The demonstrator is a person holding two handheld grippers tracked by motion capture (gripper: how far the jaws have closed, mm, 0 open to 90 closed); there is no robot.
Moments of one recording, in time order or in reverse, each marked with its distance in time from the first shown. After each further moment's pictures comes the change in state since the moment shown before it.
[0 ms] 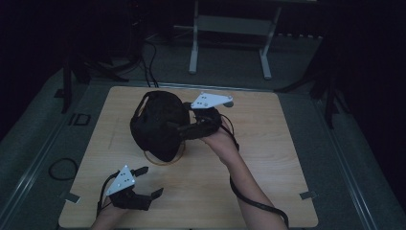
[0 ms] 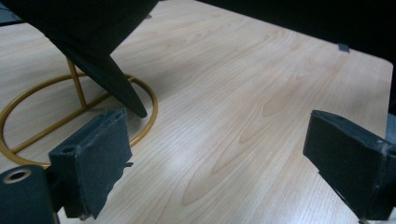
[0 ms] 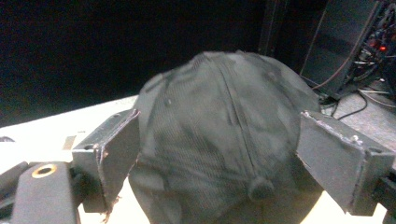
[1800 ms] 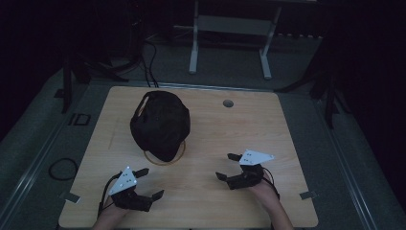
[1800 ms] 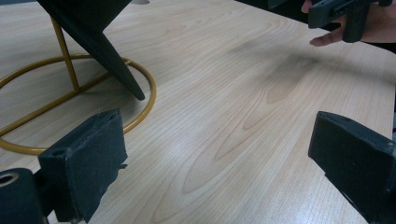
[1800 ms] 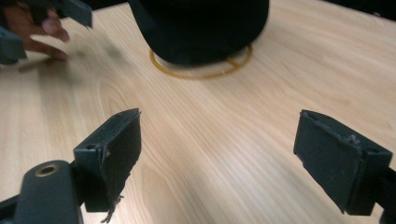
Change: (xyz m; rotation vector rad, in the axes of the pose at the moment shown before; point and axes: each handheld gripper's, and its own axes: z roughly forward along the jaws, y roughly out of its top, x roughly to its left) left arm 0.004 -0.013 0.009 0.037 -0.019 -0.011; right arm -0.014 -0.196 -0.086 0.132 -0.042 0.070
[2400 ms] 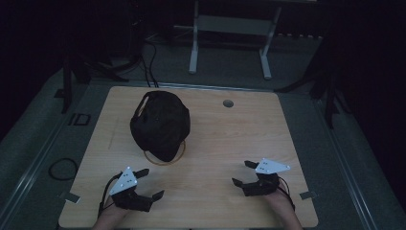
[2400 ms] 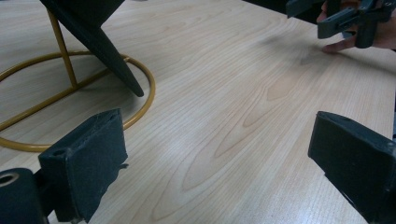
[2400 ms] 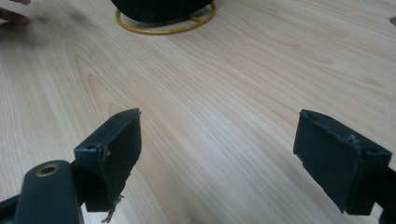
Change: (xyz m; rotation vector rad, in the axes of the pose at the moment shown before) left arm 0.000 -0.002 0.001 0.007 0.001 0.001; right arm -0.012 -0.041 -0.035 0.036 -0.101 0.034
